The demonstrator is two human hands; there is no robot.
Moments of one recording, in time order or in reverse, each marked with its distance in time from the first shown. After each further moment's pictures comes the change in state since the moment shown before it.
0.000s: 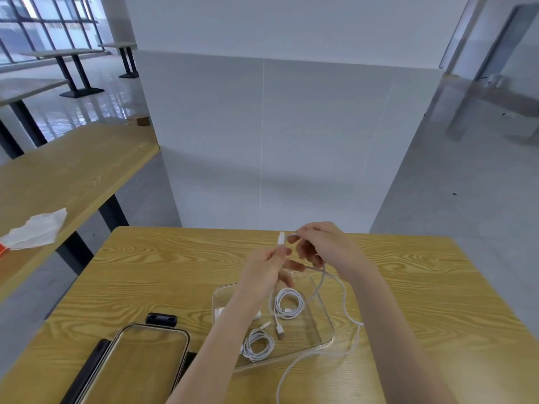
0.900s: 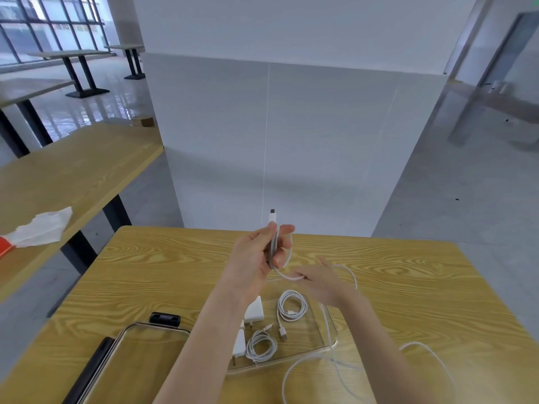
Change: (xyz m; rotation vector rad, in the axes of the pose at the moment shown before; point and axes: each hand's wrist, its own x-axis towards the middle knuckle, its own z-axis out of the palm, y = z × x) left_hand -0.007 0.024 -0.022 -0.569 -0.106 0.056; right_hand 0.019 0.071 0.020 -0.818 -0.196 -0.055
